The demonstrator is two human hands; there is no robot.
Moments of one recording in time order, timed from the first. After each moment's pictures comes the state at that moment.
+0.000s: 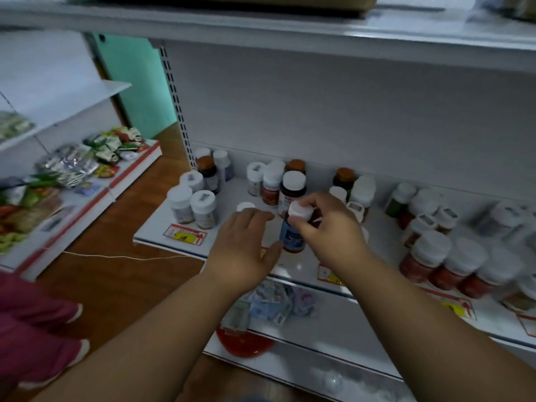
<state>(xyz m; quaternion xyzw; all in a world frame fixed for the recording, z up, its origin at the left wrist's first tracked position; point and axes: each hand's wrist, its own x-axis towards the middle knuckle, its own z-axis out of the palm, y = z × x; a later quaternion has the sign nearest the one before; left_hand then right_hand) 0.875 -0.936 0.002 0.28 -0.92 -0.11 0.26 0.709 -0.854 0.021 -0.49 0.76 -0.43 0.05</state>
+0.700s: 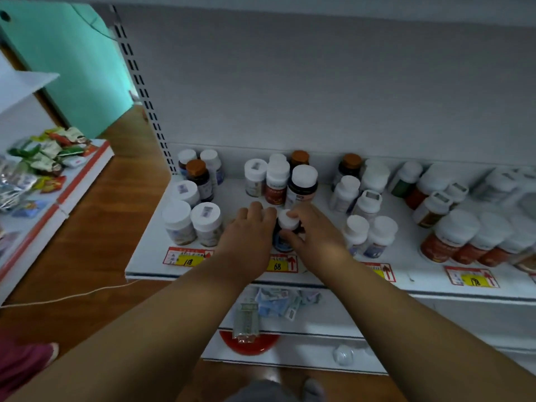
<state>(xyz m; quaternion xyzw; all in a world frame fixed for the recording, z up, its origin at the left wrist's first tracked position) 0.855 -1.037 -0.030 0.21 -0.98 -0.01 0.05 0.737 -0.924 -0.038 -0.47 0.82 -0.33 0.07</state>
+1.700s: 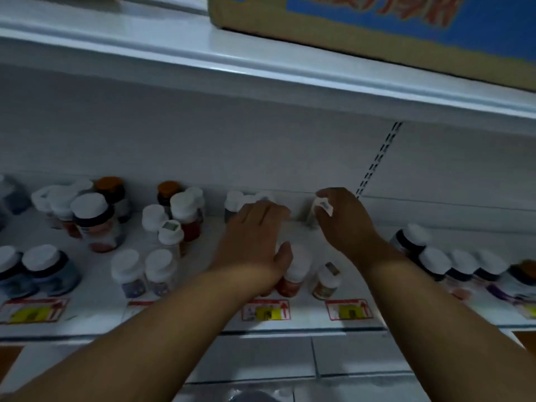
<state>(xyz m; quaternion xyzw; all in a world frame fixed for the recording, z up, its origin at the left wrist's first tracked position) 0.598 -0.769 0.043 0.11 -0.94 -0.18 0.25 0.417 -0.653 0.042 -0.39 0.87 -0.29 -0.08</state>
